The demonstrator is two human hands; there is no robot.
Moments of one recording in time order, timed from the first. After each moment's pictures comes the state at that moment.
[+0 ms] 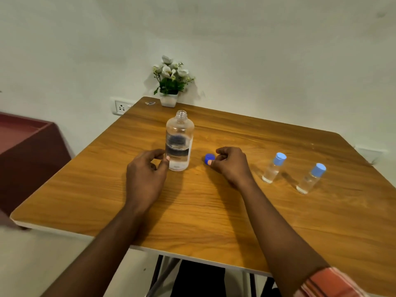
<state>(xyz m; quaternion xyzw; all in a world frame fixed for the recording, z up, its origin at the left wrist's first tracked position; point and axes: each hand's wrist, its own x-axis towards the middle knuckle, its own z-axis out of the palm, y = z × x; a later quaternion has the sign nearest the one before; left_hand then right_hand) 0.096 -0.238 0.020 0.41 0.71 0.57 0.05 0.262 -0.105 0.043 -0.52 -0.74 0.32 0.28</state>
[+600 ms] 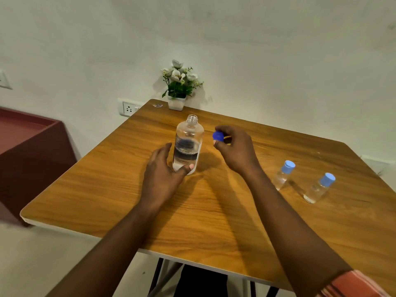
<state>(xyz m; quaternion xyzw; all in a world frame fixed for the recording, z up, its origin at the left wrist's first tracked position) 0.095 -0.220 0.016 0.43 0.73 0.52 0.10 0.238 -0.110 0.091 -0.42 -0.81 0.23 0.35</state>
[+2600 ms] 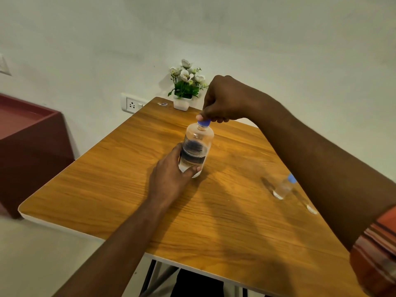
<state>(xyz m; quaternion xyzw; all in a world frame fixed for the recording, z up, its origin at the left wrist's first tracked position) 0.093 -0.208 0.015 0.46 0.73 0.50 0.11 0.167 -0.109 0.217 -0.31 -0.95 0.06 0.03</state>
